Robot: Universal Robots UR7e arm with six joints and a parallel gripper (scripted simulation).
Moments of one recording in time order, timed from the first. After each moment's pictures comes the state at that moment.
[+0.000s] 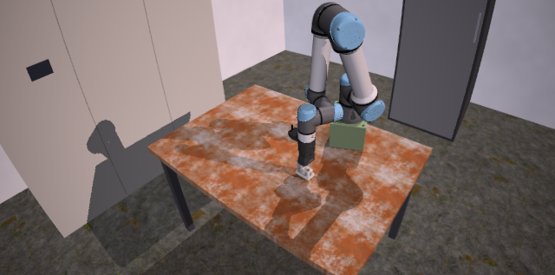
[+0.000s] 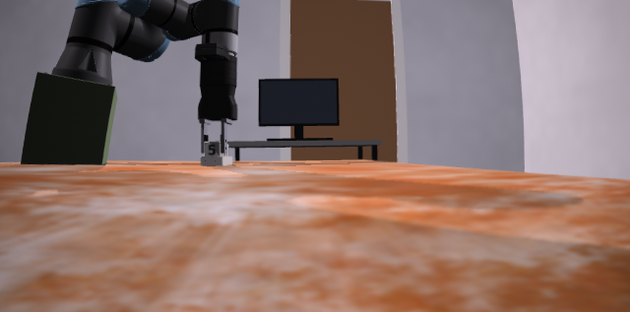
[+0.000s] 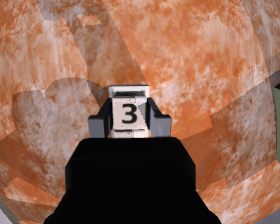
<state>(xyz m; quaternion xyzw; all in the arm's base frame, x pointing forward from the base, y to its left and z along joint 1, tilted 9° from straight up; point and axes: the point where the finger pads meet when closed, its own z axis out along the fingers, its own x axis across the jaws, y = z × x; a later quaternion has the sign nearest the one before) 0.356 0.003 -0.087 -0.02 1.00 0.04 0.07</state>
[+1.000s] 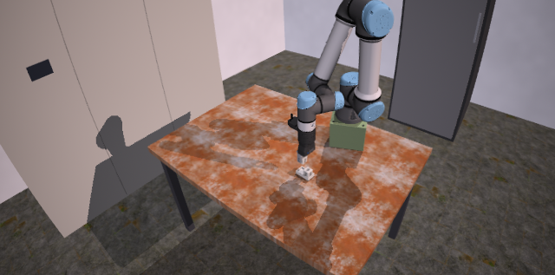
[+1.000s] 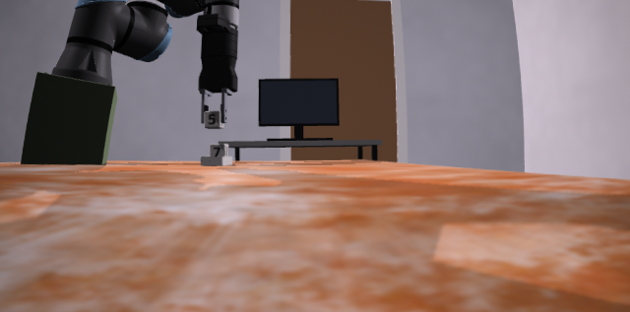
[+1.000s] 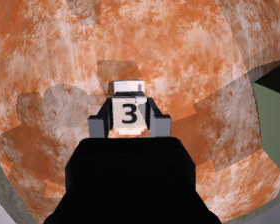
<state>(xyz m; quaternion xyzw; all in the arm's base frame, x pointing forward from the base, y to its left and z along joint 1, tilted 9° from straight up) 0.348 -0.002 -0.030 -0.02 1.00 0.04 0.07</state>
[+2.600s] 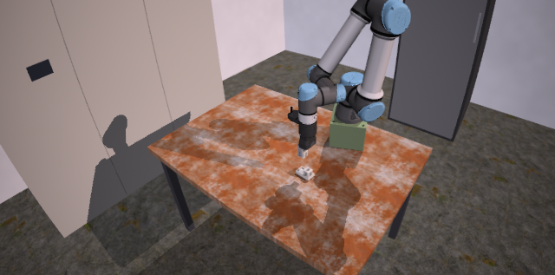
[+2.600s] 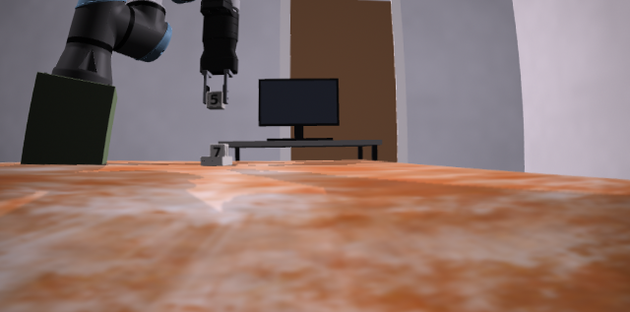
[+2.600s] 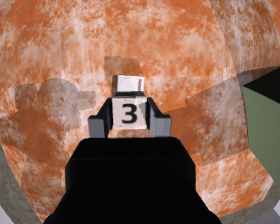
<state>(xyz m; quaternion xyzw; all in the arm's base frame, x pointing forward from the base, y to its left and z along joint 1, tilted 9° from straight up) 0.344 0.000 0.008 -0.06 0.99 0.04 0.07</state>
